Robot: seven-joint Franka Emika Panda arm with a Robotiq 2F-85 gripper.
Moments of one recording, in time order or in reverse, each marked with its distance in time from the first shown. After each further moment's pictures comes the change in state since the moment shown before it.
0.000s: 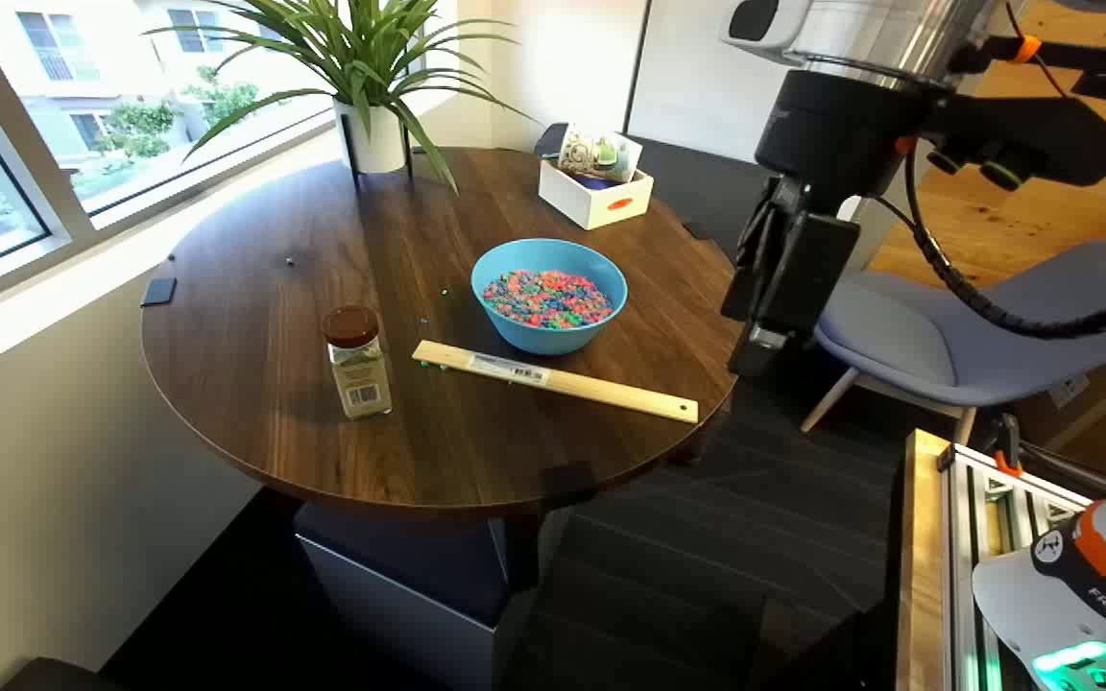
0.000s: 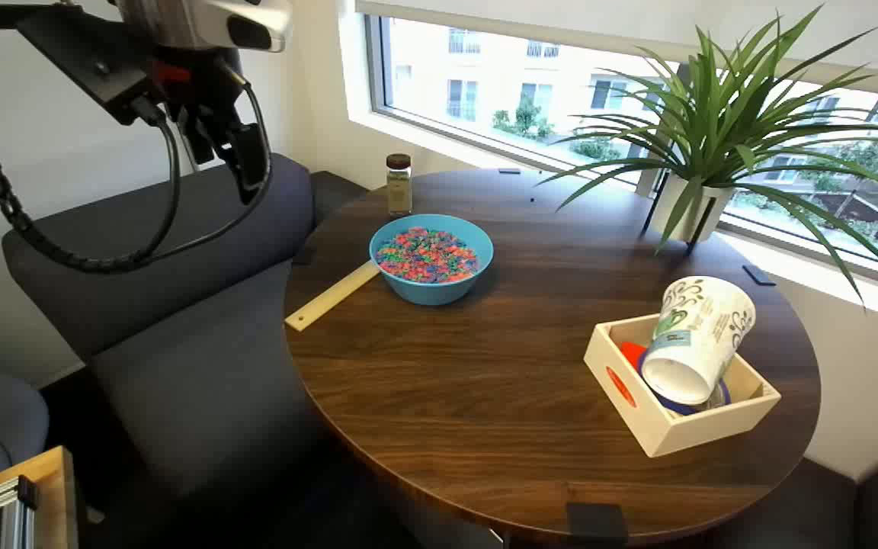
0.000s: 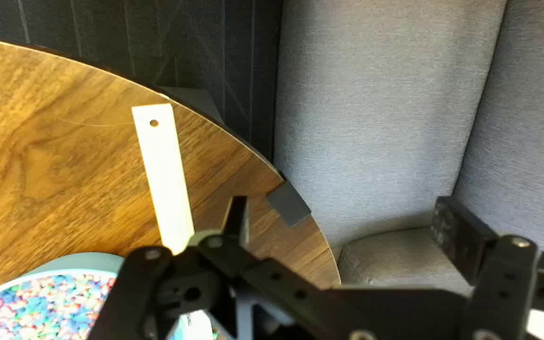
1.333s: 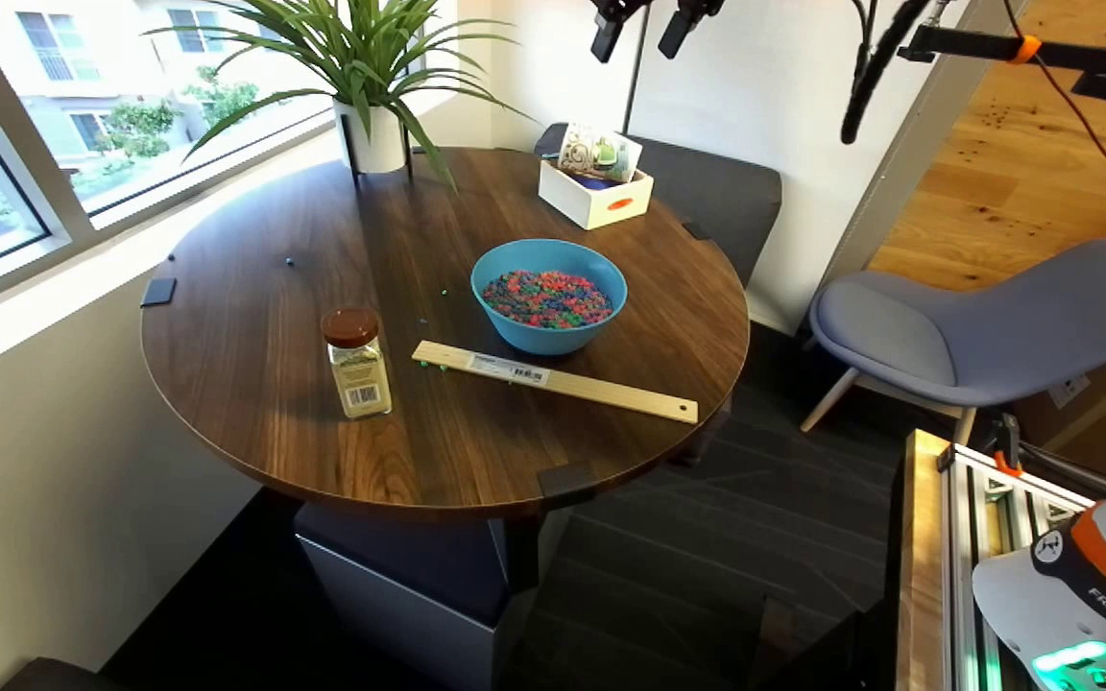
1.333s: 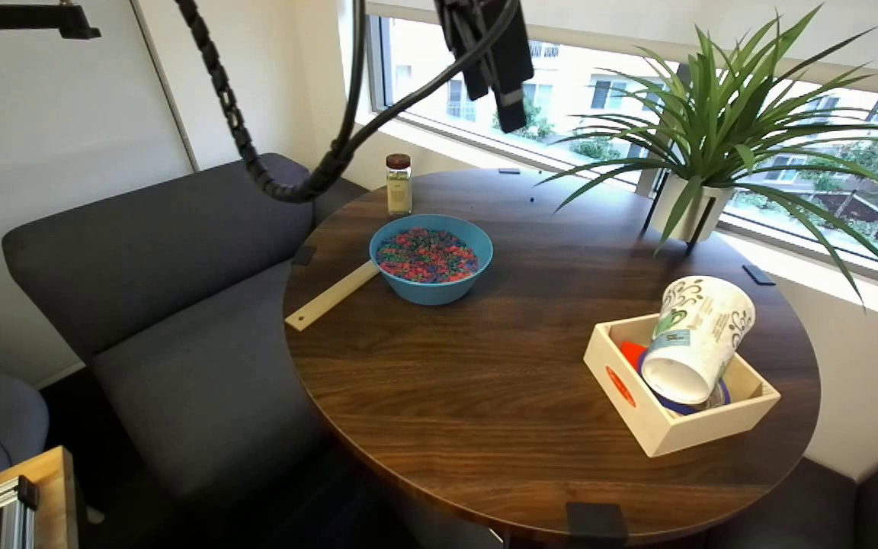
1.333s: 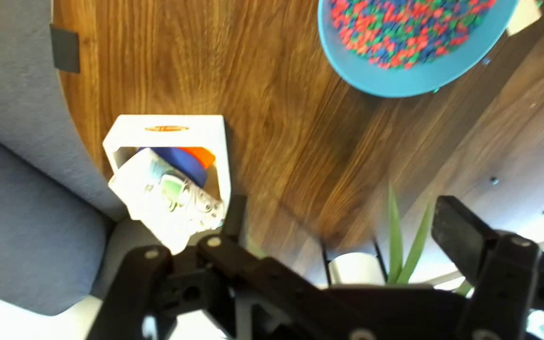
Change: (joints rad) arm -0.280 0.308 -0.031 0.524 -0.448 0.043 0.501
